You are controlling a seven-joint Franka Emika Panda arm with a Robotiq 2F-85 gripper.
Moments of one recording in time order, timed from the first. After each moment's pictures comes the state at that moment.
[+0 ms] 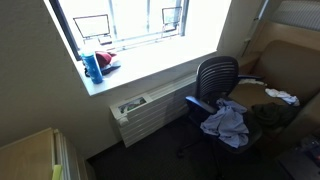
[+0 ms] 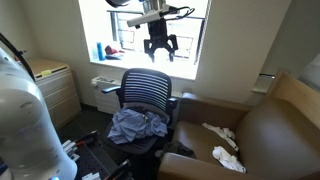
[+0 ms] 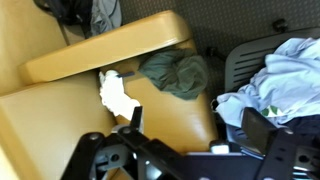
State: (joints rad) arm -0.04 -0.35 -0.03 -2.30 -0.31 1.97 -0.07
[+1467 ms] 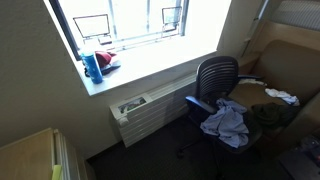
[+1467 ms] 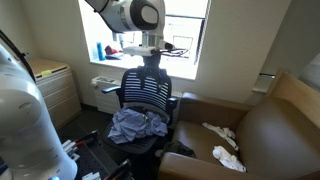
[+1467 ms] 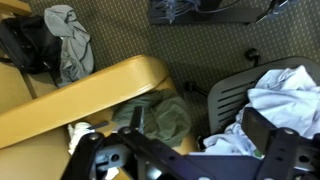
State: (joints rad) arm -0.05 -0.28 -0.05 -2.50 -0.21 2.05 -0.03
